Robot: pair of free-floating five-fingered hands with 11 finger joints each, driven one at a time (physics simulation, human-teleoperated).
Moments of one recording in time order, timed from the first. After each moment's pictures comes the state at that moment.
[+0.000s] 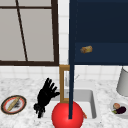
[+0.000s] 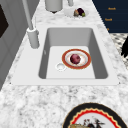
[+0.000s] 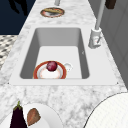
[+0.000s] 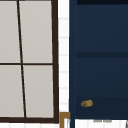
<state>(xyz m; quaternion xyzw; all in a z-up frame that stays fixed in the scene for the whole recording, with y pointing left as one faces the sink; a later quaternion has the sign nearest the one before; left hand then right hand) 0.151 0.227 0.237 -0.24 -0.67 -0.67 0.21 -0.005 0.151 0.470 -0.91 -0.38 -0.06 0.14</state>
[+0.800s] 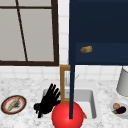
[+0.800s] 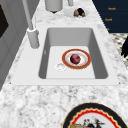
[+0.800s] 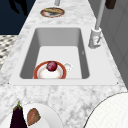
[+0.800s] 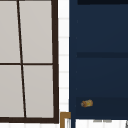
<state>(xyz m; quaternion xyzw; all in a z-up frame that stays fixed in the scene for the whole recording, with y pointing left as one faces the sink) 0.151 0.227 0.237 -0.24 -0.67 -0.67 0.21 -0.036 0.134 0.440 -0.90 -0.40 0.01 0.19</state>
